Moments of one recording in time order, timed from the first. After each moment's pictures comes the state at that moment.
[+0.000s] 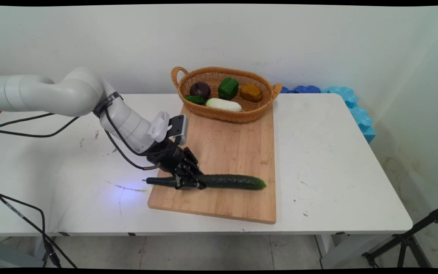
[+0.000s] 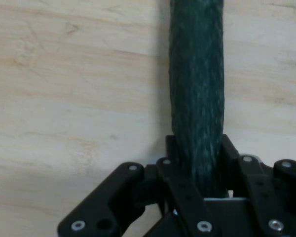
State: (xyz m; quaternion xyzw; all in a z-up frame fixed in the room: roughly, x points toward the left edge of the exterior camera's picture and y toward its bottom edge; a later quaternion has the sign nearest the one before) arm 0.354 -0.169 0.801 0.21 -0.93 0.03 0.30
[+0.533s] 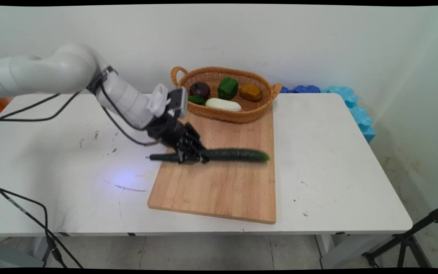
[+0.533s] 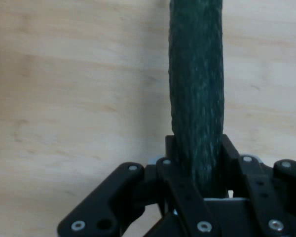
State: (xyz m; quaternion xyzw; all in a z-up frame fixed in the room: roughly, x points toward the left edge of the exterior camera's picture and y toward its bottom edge) arm 0.365 -0.198 0.851 0.20 -0.92 0.08 0.32
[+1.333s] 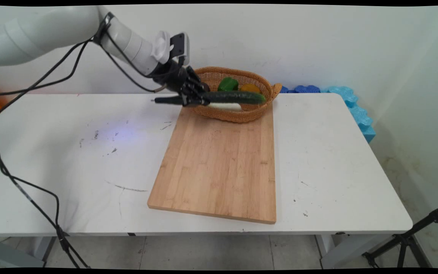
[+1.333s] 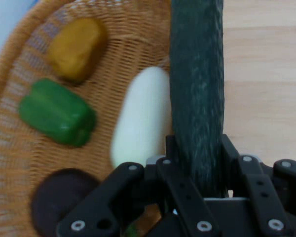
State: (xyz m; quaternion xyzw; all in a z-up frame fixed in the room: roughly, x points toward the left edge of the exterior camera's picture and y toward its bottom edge) arm 0.403 -0.302 0.916 0.16 -0.92 0.21 0.28
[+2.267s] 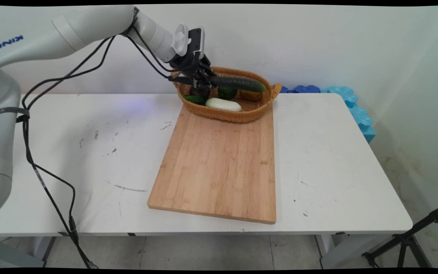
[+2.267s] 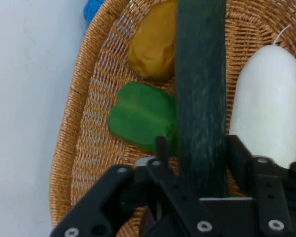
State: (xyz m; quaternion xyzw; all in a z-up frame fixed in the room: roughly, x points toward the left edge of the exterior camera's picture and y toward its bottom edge) arm 0.406 -0.393 0.893 0.09 -0.93 0.27 0.24
